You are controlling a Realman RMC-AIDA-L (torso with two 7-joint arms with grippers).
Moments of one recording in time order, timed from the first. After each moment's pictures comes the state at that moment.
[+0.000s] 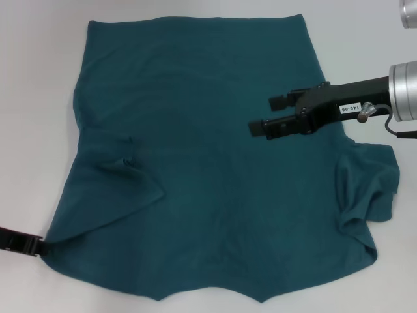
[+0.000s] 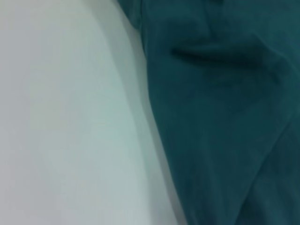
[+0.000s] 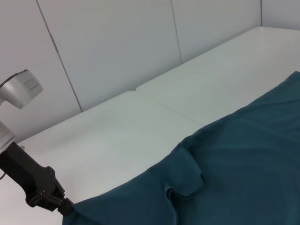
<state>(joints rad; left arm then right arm) -0.53 -2.14 0.85 1.16 2.75 1.46 -2.43 0.70 2.08 -0.77 -1.12 -2.18 -1.55 2.00</state>
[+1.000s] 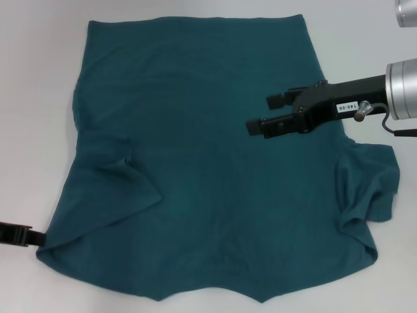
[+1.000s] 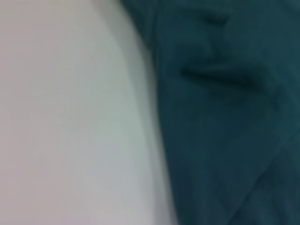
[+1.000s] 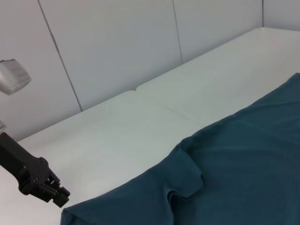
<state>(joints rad) -0.50 -2.14 0.79 1.23 2.70 1.51 -2.43 0.70 2.08 -0.78 -1.12 -2.18 -1.54 2.00</state>
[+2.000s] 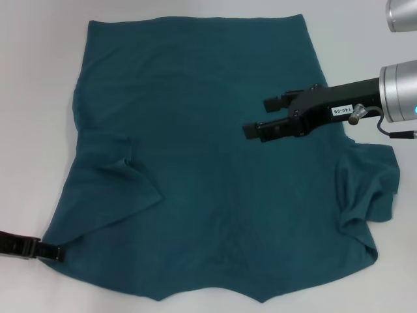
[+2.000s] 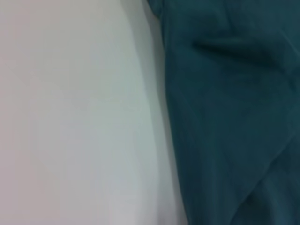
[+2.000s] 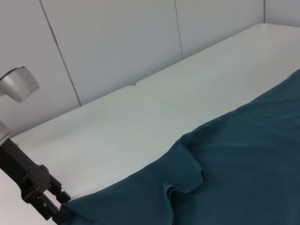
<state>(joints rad) -0.54 -2.13 0.81 1.11 2.75 1.46 -2.48 0.70 2.09 -0.81 -1.12 -2.18 -1.51 2.00</state>
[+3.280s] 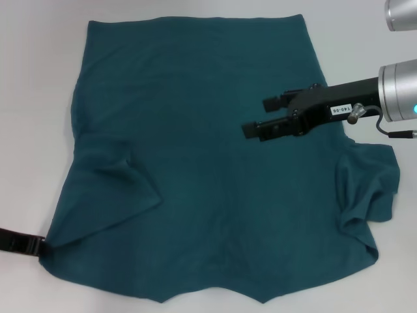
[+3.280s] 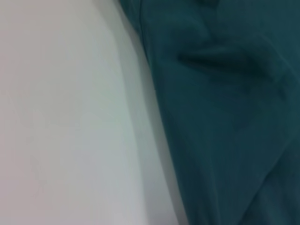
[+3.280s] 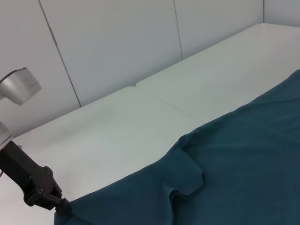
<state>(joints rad) -0.54 -2.14 0.81 1.11 2.74 1.44 -2.44 0.70 2.09 -0.81 -1.11 -2.18 -1.51 2.00</state>
